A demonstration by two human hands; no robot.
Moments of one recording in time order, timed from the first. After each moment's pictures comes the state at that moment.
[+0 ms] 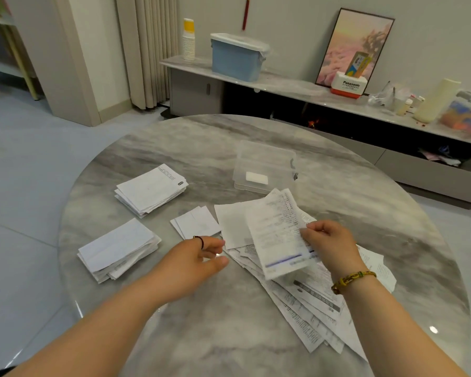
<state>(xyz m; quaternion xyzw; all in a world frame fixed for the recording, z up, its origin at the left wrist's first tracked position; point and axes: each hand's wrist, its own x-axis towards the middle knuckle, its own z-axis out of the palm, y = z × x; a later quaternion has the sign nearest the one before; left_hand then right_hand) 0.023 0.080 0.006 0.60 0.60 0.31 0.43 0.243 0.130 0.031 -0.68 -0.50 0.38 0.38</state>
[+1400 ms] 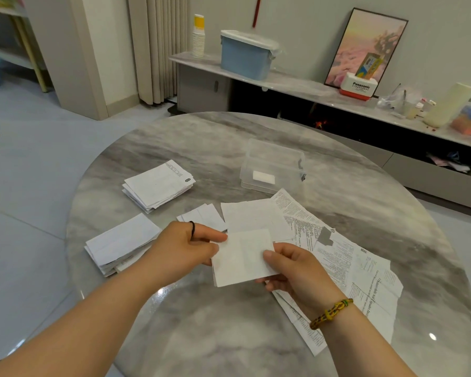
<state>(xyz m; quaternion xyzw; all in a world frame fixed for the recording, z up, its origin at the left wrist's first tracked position) 0.011 0.077 0.030 0.49 0.57 0.42 0.51 0.196 0.091 0.022 -0.54 -0.47 0.62 0.33</state>
